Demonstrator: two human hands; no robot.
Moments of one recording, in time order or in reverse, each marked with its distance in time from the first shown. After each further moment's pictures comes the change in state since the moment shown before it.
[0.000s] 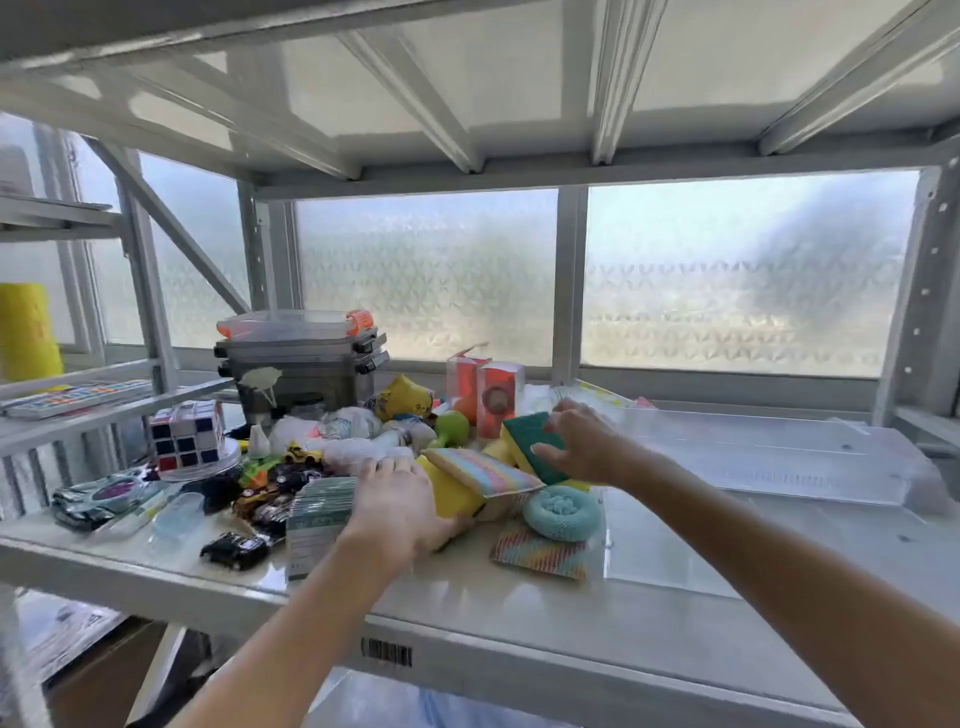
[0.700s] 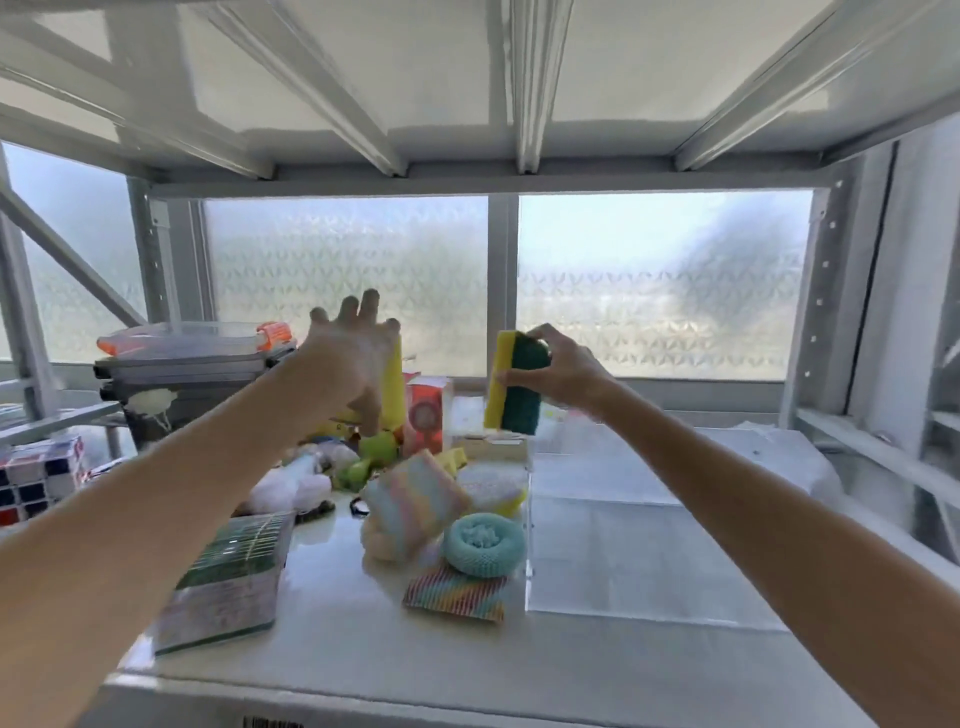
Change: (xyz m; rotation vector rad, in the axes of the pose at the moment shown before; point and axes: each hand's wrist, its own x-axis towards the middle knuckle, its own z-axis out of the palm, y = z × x) left_hand 0.064 0.025 -0.142 0.302 0.200 0.108; right_hand 0.020 0.047 -0.086 0.496 0.208 0.236
